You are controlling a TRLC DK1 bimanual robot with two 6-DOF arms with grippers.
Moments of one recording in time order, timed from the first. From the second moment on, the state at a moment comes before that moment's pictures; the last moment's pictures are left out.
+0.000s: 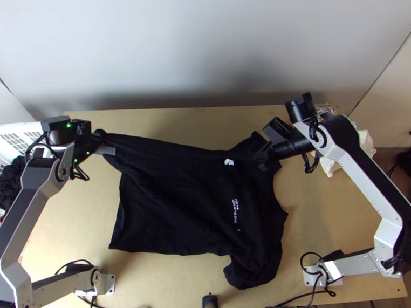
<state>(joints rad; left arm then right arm) -0.03 1.29 1.17 -0.44 -0.03 0.16 0.39 1.53 1.55 -1.07 -0.43 -0.33</state>
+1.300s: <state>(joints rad) -0.13 1.45 1.14 0.01 -0.08 0.08 0.32 1.70 1.68 -0.94 -0.42 -0.34</state>
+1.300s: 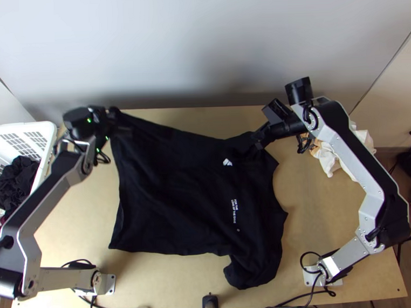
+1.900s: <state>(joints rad) -0.17 1.25 0.89 0.02 -0.09 0.18 0.34 1.55 1.50 -0.94 -0.43 -0.36</state>
